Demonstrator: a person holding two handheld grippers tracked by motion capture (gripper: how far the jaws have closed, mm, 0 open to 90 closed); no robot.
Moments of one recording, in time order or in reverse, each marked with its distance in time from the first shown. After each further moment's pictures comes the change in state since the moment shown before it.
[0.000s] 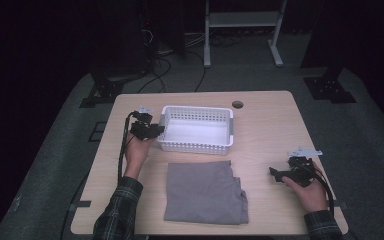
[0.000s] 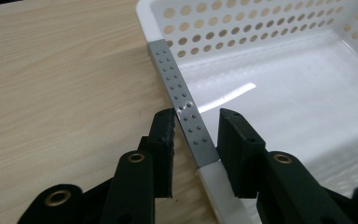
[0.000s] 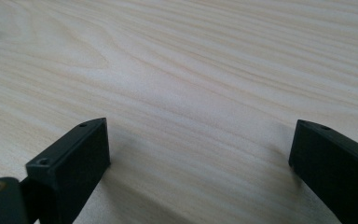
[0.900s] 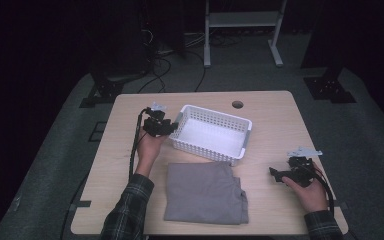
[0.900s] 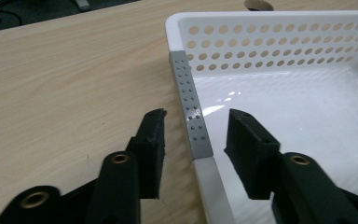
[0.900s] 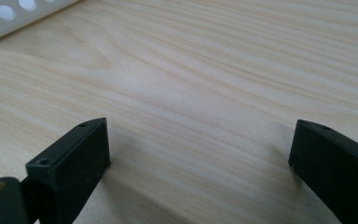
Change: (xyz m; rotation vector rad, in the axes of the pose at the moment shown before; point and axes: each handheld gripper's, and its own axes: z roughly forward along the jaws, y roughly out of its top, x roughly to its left) left arm -0.029 0.017 0.014 -0.057 -0.065 0.033; right arm 0.000 0.000 0.000 0.000 0.001 -0.002
